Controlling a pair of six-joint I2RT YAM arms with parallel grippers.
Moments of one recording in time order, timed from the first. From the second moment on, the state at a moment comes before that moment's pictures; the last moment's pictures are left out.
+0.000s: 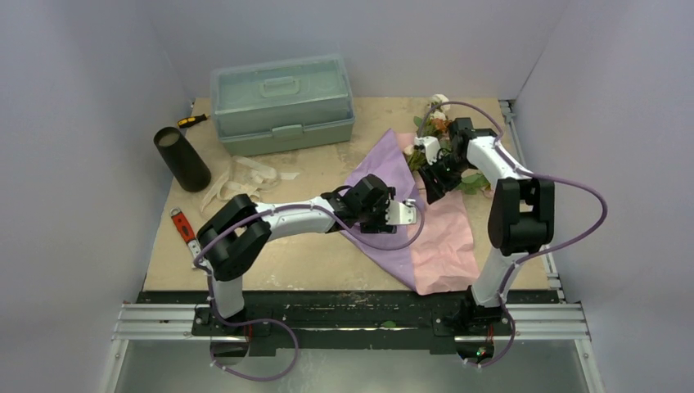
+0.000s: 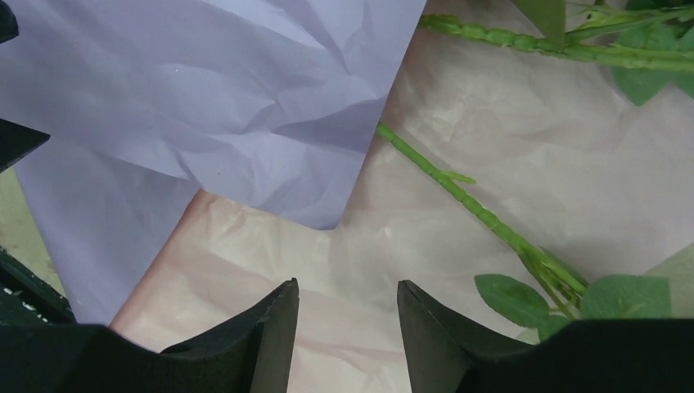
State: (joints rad) left arm -0.95 1.83 1.18 -0.09 0.05 0.72; right arm 0.06 1.83 1.42 -0.99 -0.36 -0.60
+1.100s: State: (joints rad) left arm -0.64 1.55 1.15 -0.16 -0.12 0.09; right arm -0.03 1.93 1.33 -0.86 -0.16 -0.70
